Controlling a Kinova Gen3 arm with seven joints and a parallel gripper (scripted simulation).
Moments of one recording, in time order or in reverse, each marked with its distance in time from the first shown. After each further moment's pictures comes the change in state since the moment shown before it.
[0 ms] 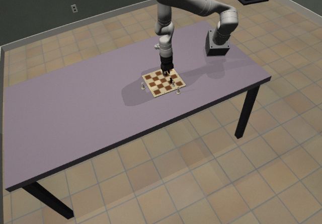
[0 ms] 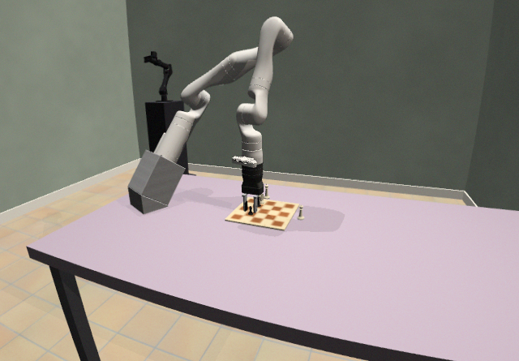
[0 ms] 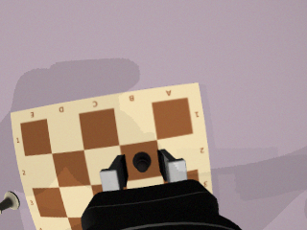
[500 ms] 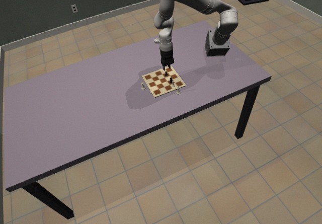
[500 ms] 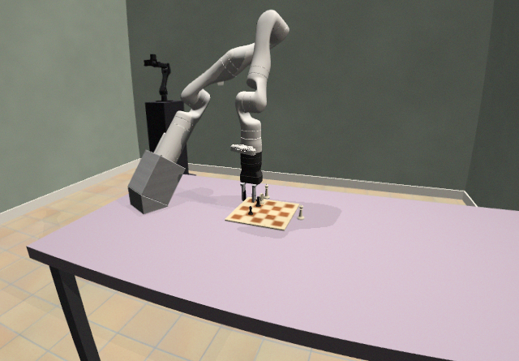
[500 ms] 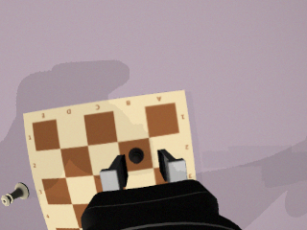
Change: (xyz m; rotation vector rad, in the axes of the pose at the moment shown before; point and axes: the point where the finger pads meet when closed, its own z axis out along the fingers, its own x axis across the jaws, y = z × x) arm 0.005 0.000 -0.041 -0.002 0.014 -0.009
